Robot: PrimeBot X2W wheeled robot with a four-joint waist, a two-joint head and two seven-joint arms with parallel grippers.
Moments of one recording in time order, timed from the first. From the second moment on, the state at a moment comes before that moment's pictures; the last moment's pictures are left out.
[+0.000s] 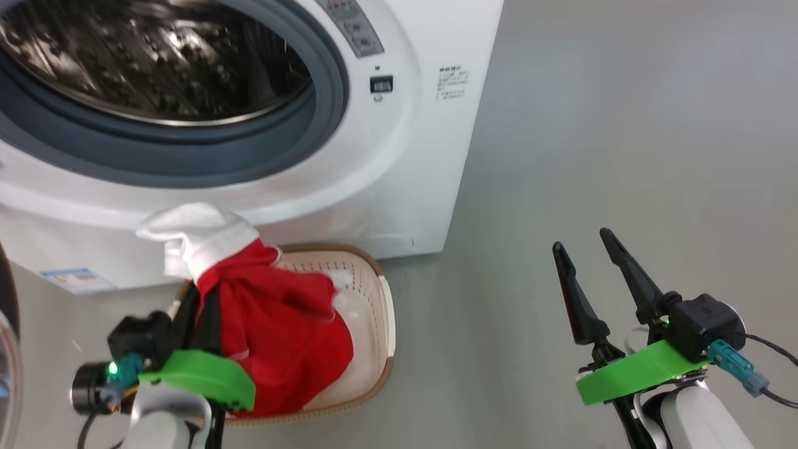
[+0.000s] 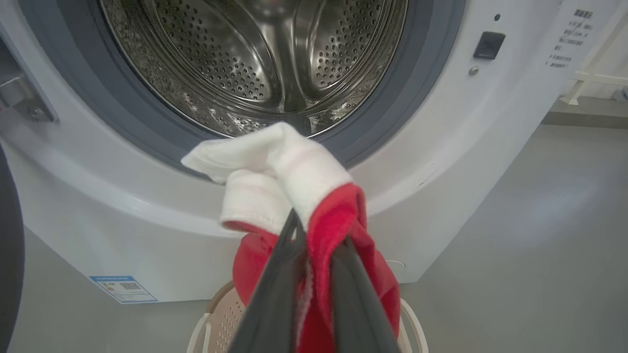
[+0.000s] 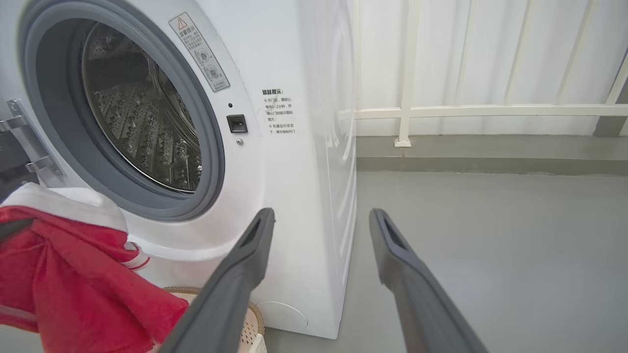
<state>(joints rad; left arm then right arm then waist) -0.31 0.18 -0.21 0.38 -0.38 0.13 -0.21 -0.16 -0.05 0.10 0.18 0.26 0.12 -0.26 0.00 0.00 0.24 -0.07</state>
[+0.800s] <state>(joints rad) -0.72 0.08 -0.19 1.08 -0.49 -0.04 -0.25 -0.24 -0.05 0.10 0.13 0.25 0.12 -0.26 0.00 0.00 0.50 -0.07</state>
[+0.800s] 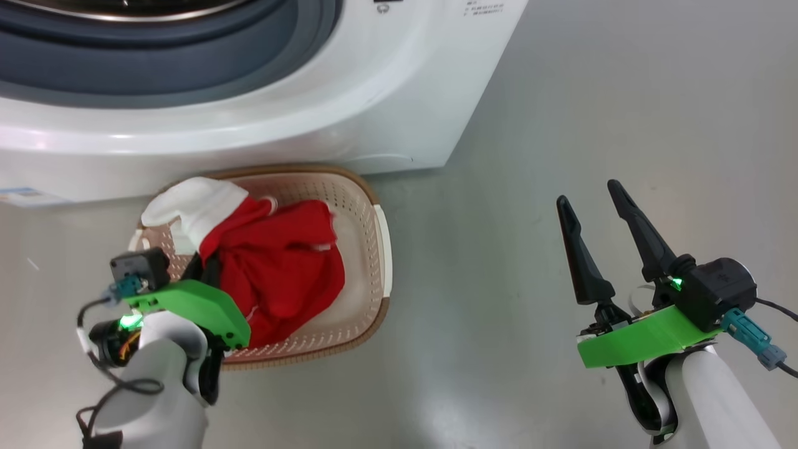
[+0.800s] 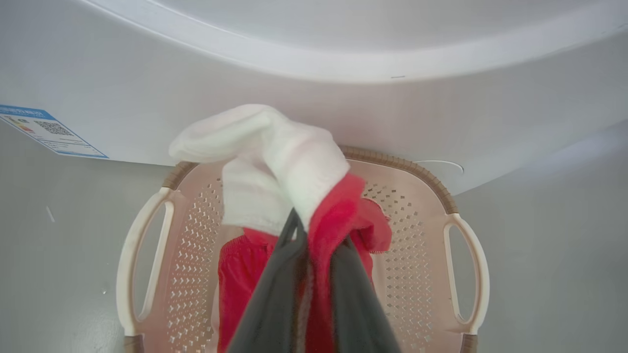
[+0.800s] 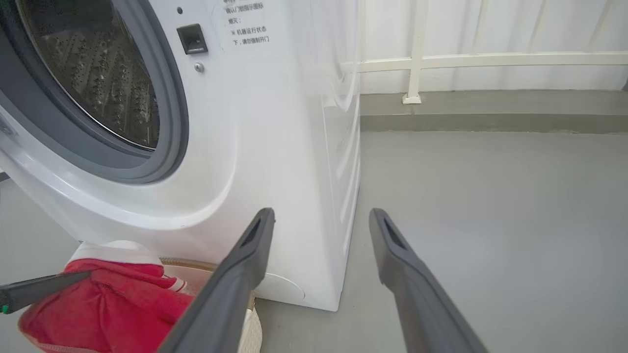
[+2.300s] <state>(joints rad) -0.79 0.06 -0.18 1.10 -0.53 -0.10 -0.25 -0.31 -0.05 0.11 0.15 0.30 0.12 -0.26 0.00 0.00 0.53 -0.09</state>
